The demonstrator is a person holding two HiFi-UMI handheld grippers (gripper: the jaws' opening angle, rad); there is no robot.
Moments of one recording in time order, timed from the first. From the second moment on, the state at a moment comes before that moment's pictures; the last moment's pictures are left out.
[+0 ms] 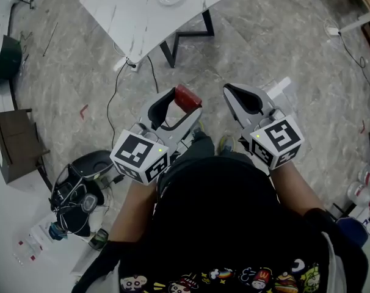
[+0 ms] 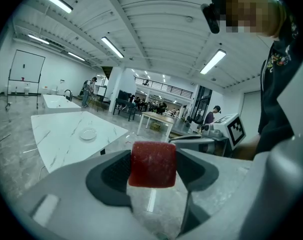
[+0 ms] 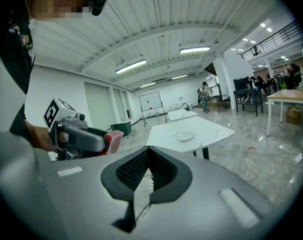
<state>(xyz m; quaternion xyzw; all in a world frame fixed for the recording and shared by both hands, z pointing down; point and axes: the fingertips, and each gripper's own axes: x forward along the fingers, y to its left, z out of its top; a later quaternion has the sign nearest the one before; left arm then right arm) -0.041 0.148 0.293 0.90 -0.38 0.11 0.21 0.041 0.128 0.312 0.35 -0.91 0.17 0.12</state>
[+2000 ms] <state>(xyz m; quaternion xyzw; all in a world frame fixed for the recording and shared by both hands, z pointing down) -0.067 -0.008 0.303 0.90 -0.37 0.13 0.21 0.009 -0.023 0.334 0.35 -0.91 0.20 0.13</state>
